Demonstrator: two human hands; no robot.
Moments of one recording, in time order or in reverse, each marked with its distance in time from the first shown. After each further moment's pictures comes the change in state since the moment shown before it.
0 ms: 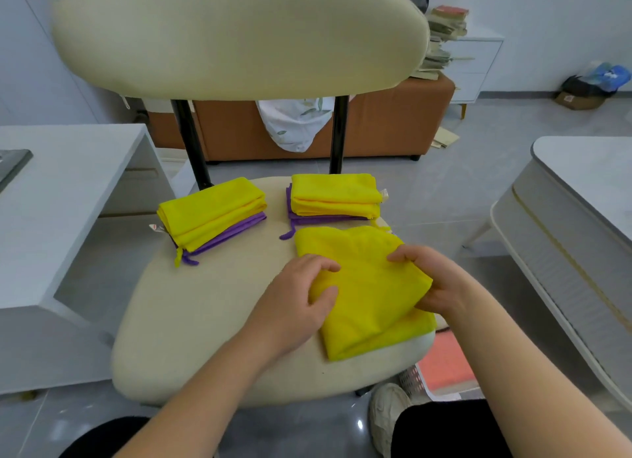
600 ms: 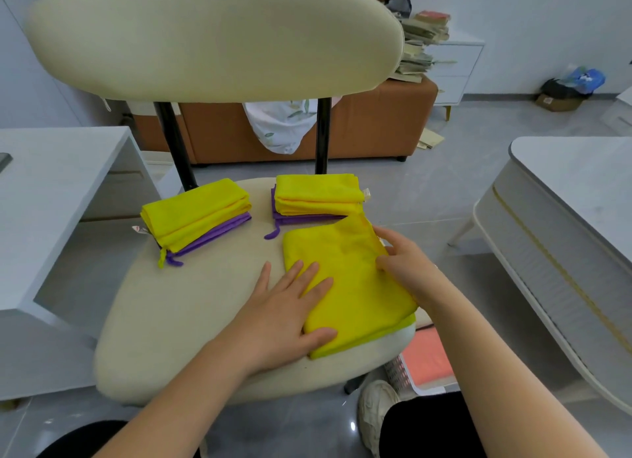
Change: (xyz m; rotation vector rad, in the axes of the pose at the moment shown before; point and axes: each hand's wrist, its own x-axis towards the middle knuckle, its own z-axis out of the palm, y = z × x) left_hand -0.007 -0.001 0.005 0.706 -0.464 0.054; right_hand 0.001 0.005 -0.009 -0.710 0.171 -0.406
